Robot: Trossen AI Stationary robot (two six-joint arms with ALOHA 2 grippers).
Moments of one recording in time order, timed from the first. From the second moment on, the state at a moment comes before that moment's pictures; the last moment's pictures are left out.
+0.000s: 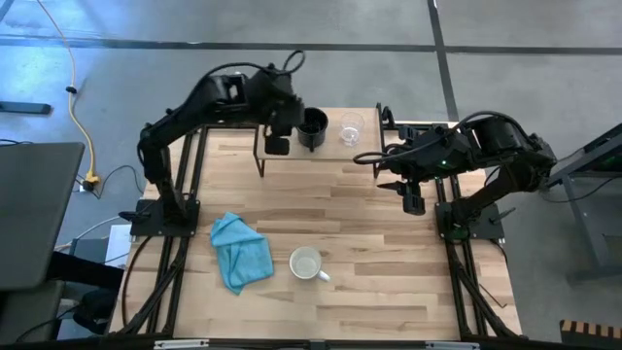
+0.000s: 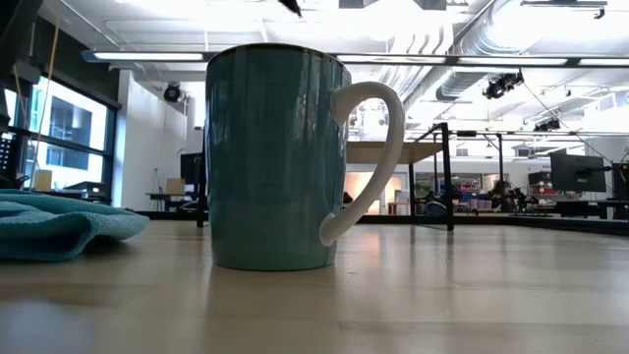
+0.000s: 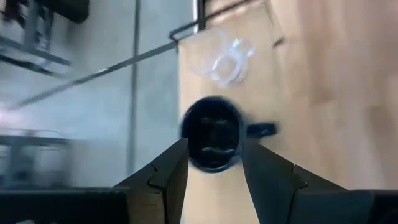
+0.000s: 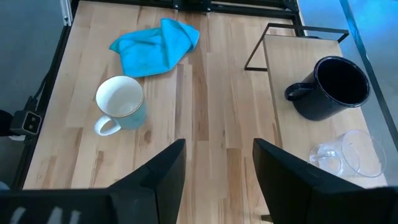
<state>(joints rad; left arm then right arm) 0.38 1.81 2.33 -1.34 -0.28 0.59 0.18 1.45 2.08 -1.44 0.21 0.05</state>
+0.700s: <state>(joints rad) 0.32 1.60 2.33 -1.43 0.04 0.19 0.18 1.45 2.08 -1.38 0.20 0.07</state>
